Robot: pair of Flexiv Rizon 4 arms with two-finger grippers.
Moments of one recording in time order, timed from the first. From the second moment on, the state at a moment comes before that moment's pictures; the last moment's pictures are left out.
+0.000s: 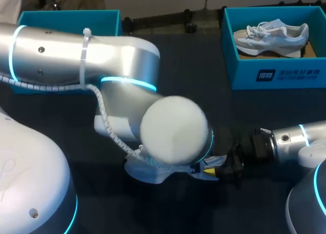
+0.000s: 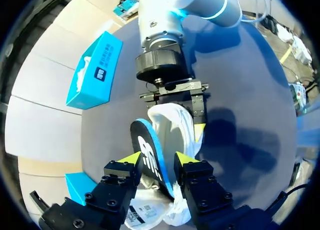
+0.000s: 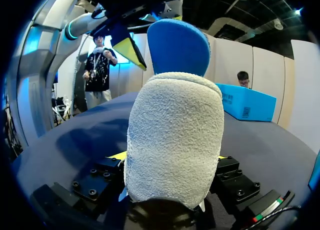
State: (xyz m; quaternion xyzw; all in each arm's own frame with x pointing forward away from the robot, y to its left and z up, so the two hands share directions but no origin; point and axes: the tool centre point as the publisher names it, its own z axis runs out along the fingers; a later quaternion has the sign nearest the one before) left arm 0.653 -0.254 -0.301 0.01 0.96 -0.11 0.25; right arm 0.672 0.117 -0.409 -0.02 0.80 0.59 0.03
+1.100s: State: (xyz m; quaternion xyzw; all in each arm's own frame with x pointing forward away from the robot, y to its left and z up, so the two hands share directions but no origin) left arm 0.662 -0.238 -0.317 -0.09 0.93 -0.17 0.31; right arm 0.672 0.117 -0.409 -0.02 0.80 0.59 0.03
